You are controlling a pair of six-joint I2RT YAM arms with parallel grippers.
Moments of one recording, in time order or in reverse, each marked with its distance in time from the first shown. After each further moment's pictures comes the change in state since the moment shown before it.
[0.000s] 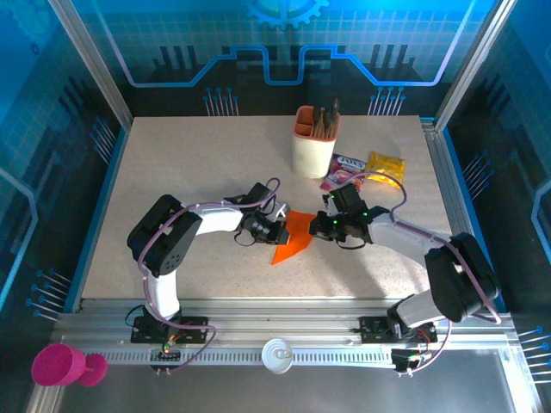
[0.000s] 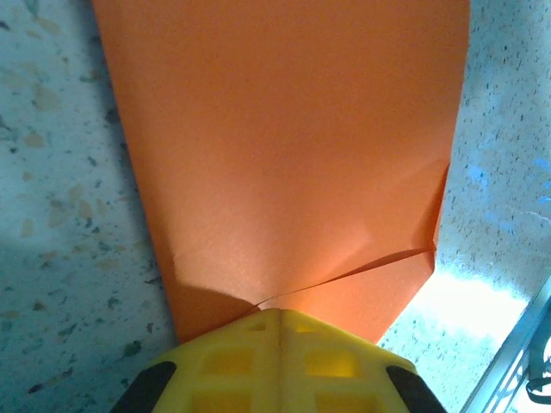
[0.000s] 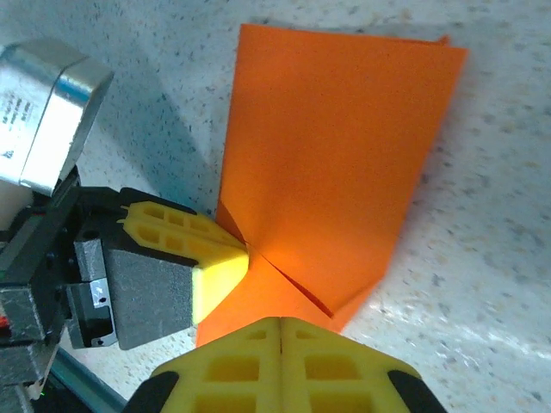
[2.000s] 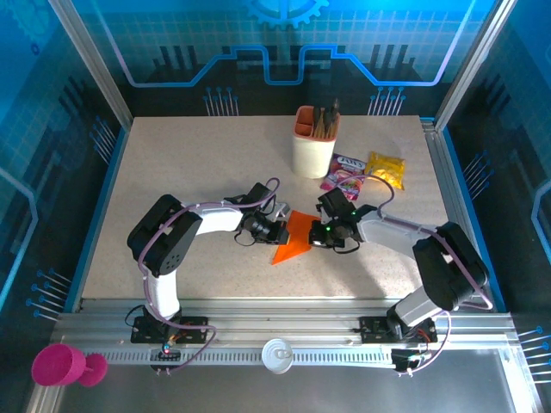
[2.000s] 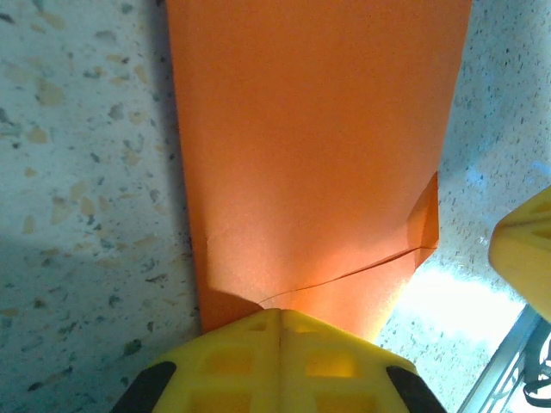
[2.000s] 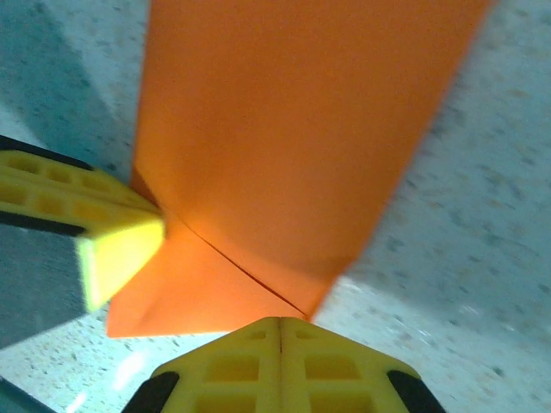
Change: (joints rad) left arm 0.000 0.001 0.000 -0.001 0.001 -0.011; right arm 0.061 0.076 0.034 -0.111 0.090 -0.060
